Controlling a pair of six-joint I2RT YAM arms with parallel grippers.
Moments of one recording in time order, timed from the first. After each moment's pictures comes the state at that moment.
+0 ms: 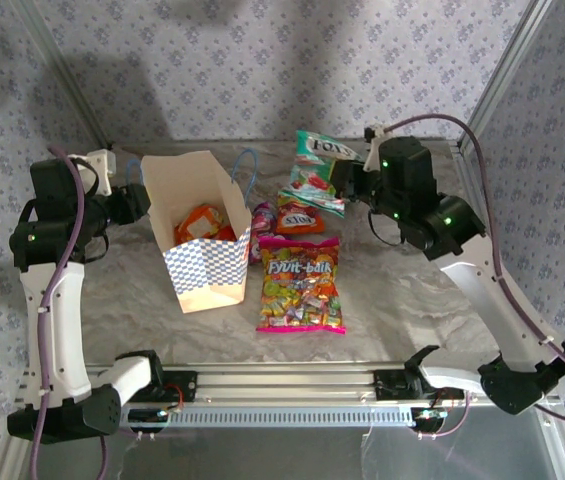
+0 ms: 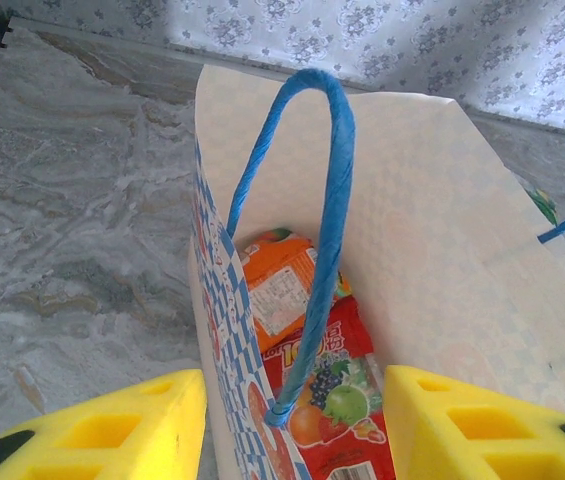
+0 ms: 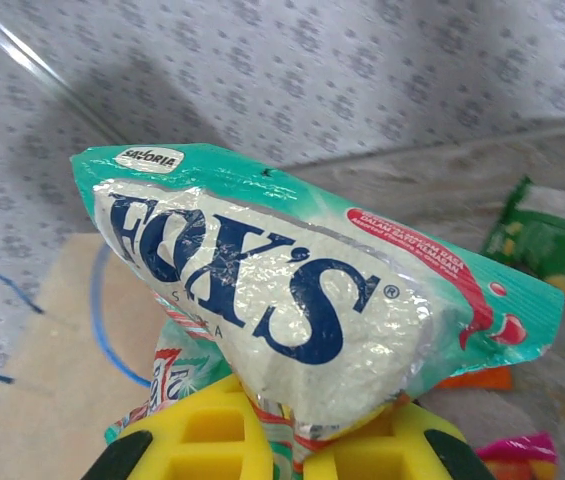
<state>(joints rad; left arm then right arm) 0.10 1.07 1.48 -1.07 0.28 -0.16 0.61 1.23 1.57 -0.70 0.04 0.57</state>
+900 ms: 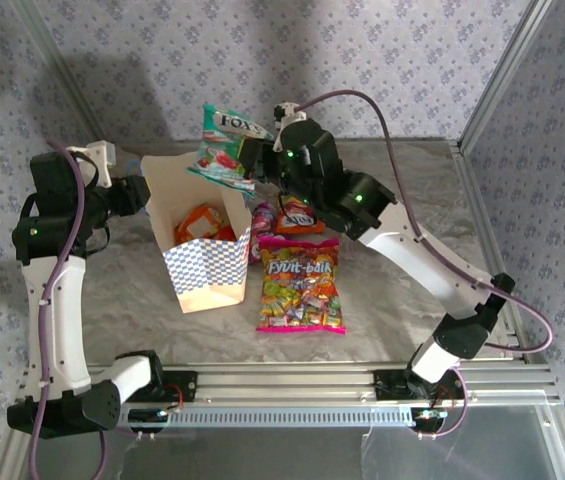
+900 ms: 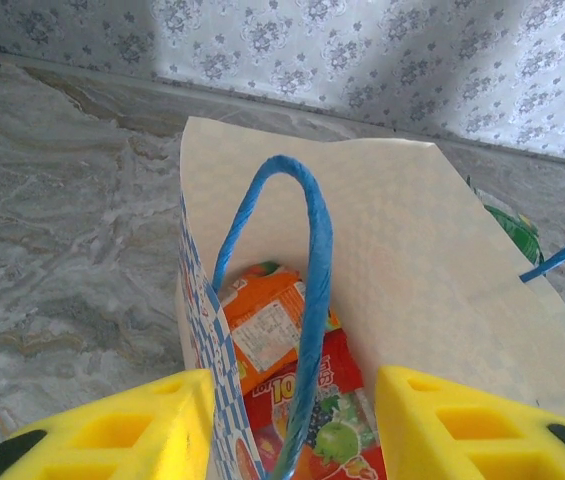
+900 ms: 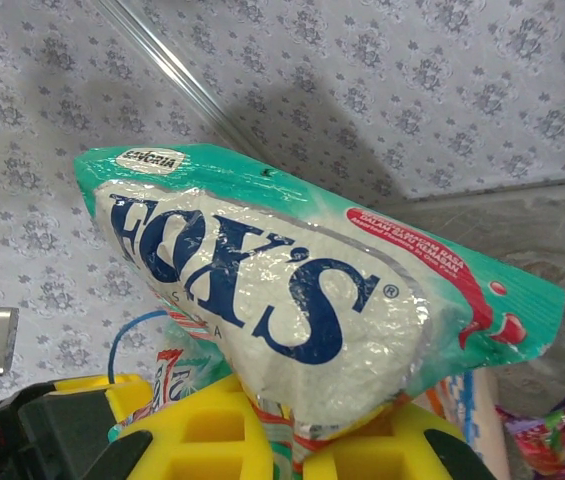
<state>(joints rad) 0.10 1.10 1.48 -0.98 0.30 -0.17 0.93 1.62 1.92 -0.51 0.21 0.73</state>
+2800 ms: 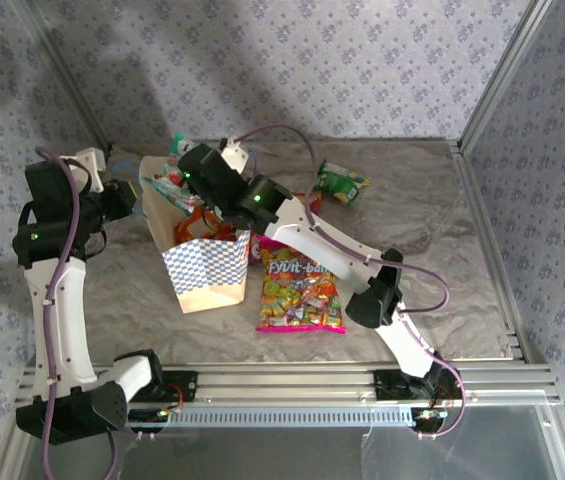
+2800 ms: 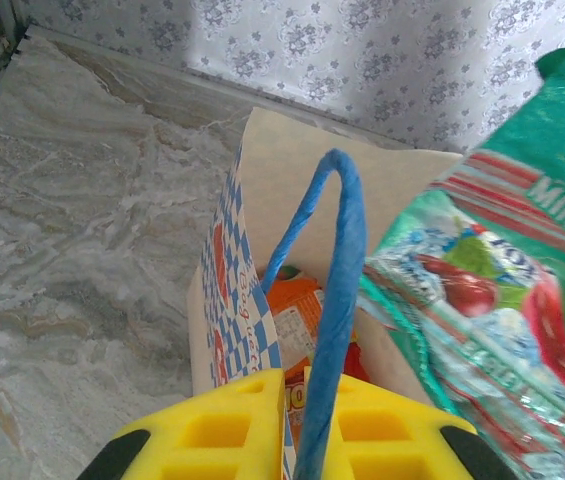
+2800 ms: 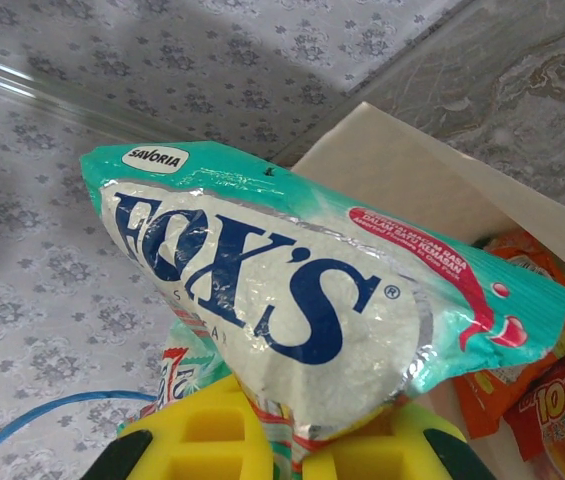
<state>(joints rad) 0.19 1.07 1.38 -0.92 0.34 -0.22 1.06 2.19 2.50 -0.80 0.45 1.27</state>
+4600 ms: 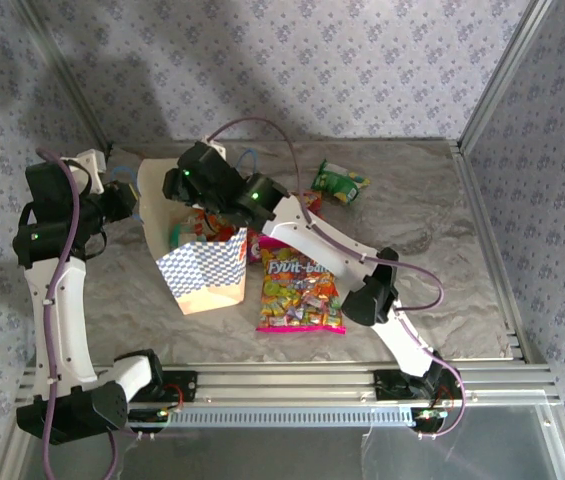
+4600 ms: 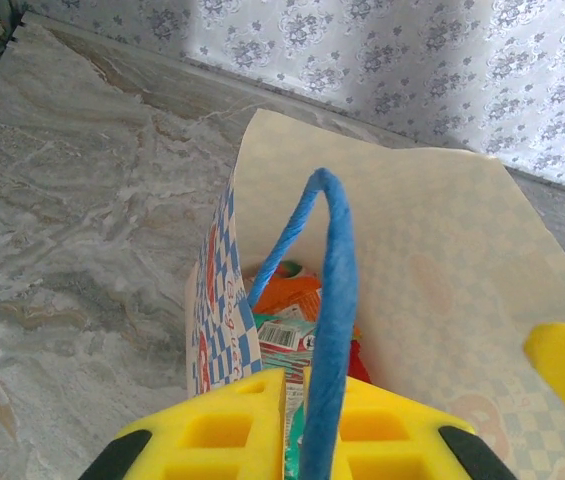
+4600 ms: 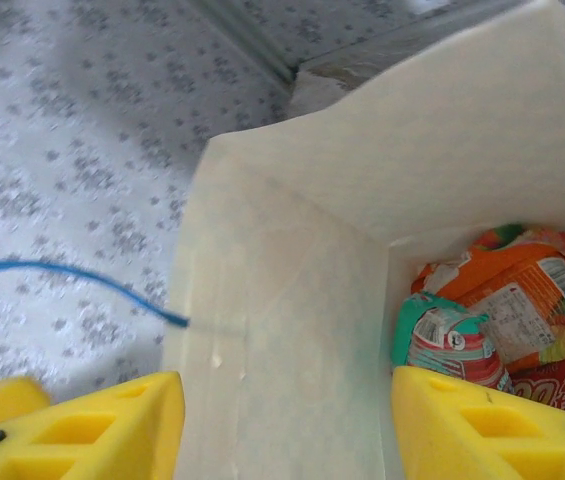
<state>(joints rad) 0.19 1.07 1.38 -0.93 0.35 -0.22 1.05 2.22 2.54 -0.81 0.20 0.90</state>
